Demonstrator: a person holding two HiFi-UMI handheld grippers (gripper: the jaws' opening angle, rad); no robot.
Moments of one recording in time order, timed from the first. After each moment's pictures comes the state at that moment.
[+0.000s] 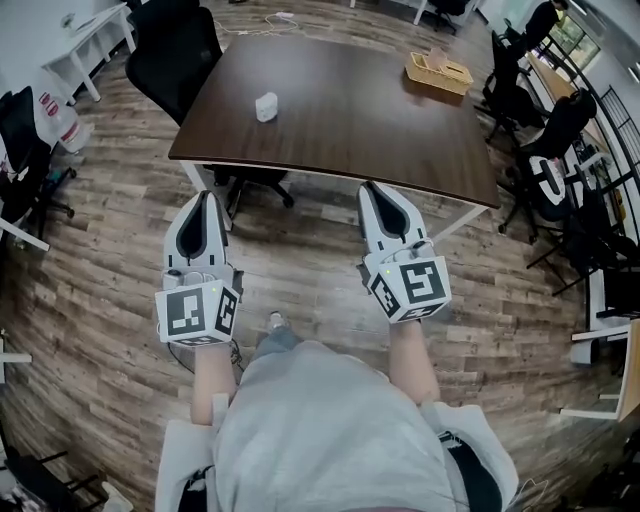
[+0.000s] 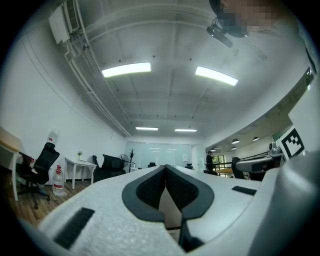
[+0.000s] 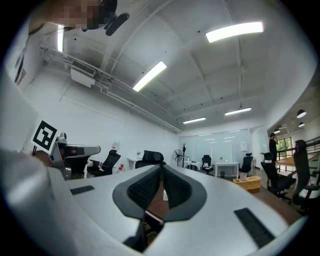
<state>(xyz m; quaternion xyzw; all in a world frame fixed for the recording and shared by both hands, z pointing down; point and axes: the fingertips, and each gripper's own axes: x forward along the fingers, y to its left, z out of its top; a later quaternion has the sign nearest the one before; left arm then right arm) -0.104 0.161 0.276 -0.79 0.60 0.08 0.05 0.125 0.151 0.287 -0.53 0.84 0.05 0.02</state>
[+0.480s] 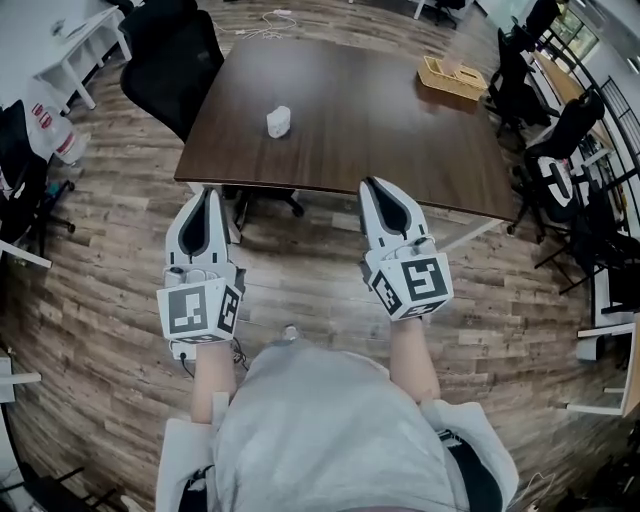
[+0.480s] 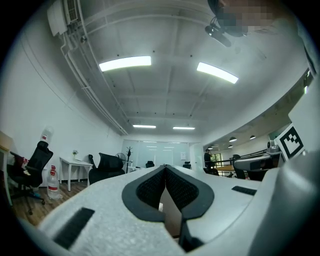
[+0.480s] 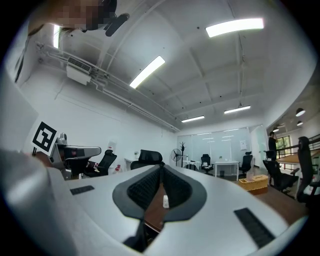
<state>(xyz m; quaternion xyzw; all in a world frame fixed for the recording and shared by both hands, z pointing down) -0.151 0.055 0.278 -0.81 0.58 0.06 0.05 0.073 0.052 0.289 -0.54 0.84 0.05 0.02</state>
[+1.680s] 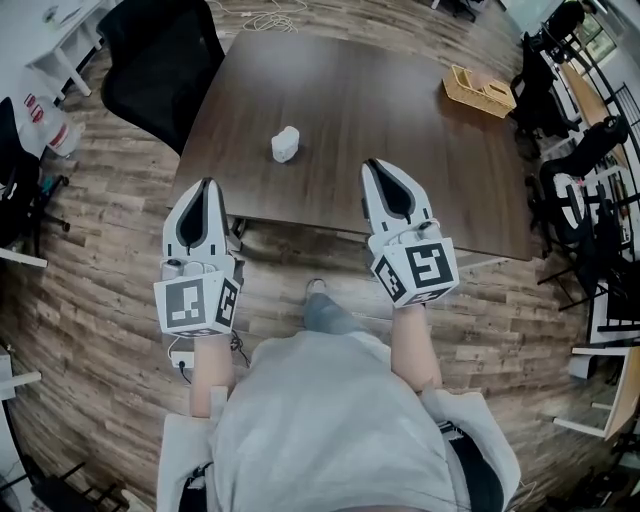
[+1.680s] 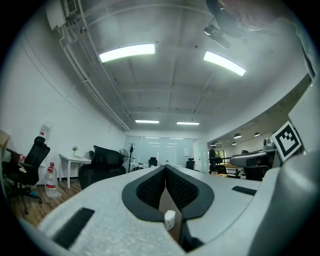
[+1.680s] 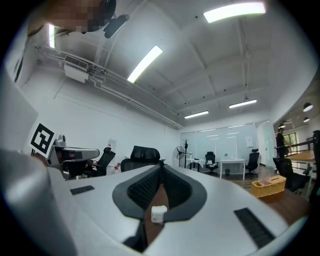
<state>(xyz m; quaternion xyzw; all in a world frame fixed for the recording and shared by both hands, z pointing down) -0.155 -0.113 0.301 -0.80 0.60 0.05 0.03 0.066 -0.132 0.302 -0.52 0.85 0.04 0.01</state>
